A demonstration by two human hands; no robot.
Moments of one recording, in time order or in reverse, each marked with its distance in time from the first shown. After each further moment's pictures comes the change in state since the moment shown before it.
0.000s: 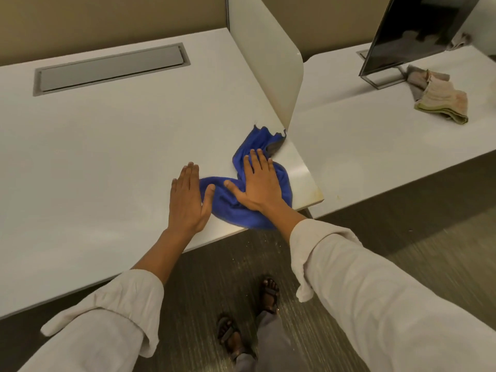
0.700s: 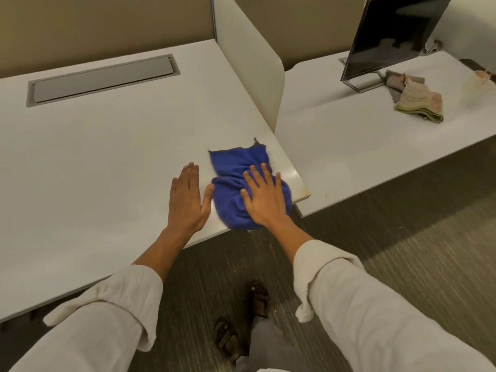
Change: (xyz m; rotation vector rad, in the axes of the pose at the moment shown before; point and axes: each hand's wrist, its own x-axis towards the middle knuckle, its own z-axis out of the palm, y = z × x) left_hand -0.008 0.019 -0.003 0.032 0.030 0.077; right_hand -0.047 0.025 0.002 -0.107 0.014 0.047
